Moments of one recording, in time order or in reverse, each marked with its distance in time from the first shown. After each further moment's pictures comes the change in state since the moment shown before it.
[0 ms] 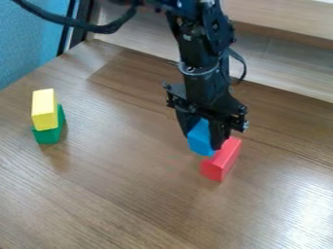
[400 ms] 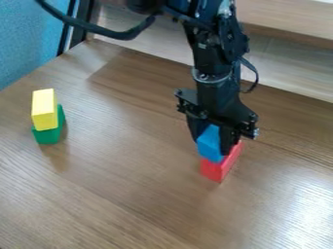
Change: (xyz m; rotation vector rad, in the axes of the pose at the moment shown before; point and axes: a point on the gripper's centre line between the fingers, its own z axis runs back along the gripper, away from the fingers) arm 0.005 -0.010 -0.013 0.010 0.017 -0.018
